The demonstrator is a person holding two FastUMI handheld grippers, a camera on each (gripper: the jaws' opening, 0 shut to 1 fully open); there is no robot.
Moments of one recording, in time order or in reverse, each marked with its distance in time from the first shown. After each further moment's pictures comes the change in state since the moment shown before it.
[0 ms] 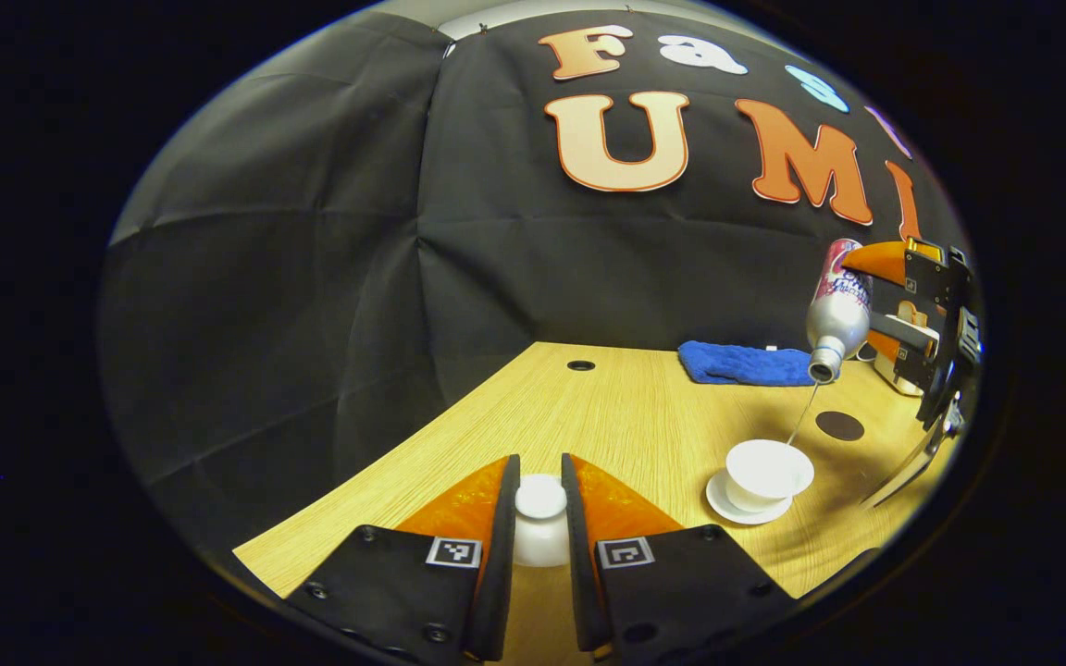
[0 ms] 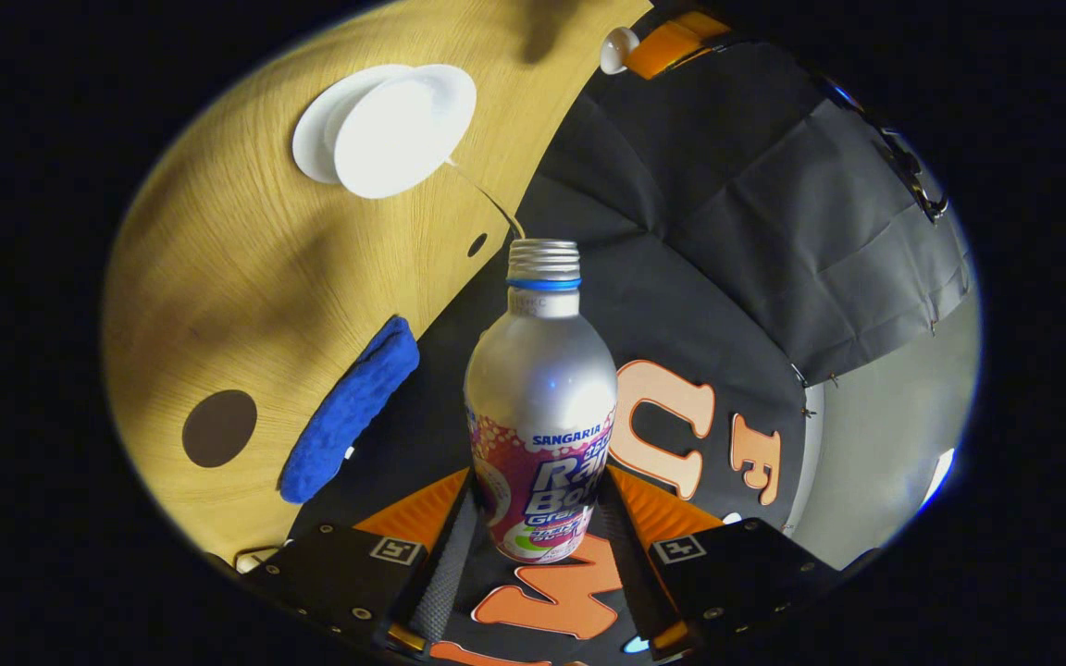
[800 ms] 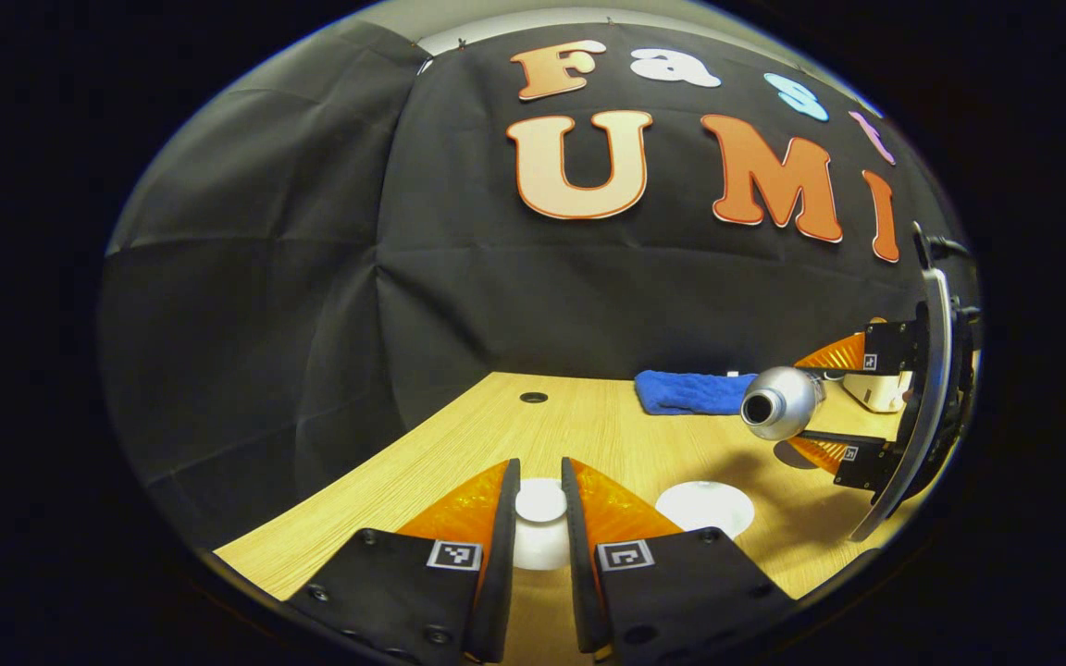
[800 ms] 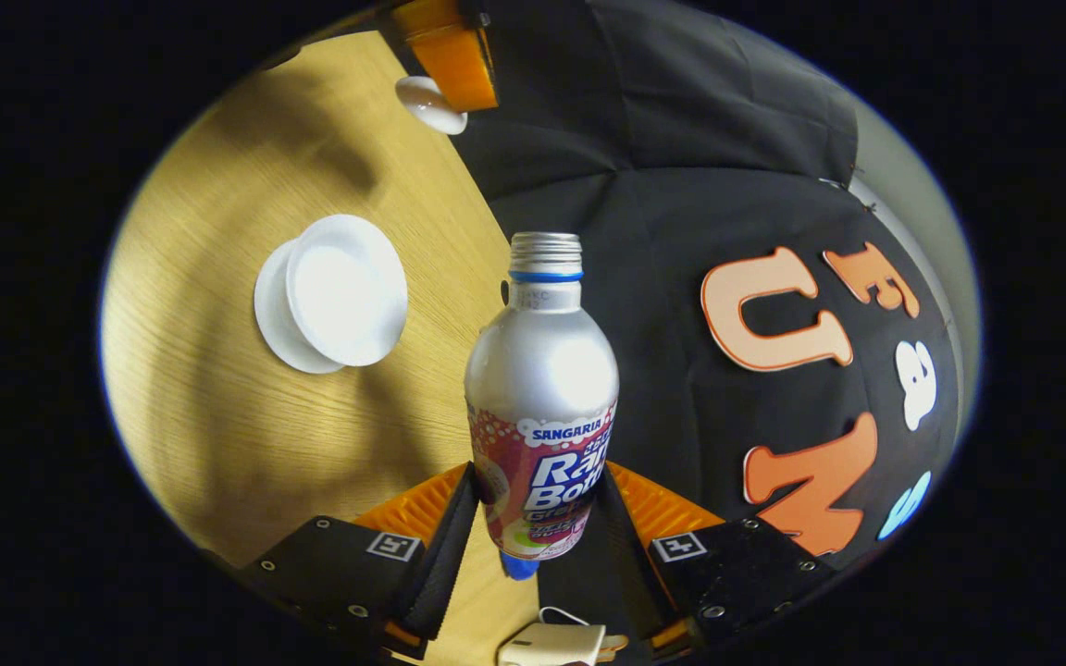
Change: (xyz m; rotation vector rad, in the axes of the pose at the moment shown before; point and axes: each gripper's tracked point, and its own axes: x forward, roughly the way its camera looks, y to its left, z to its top) left arm 0.008 -0.060 0.035 0.011 -0.084 -0.103; right arm -0.013 0.078 0.039 0.813 0.036 0.327
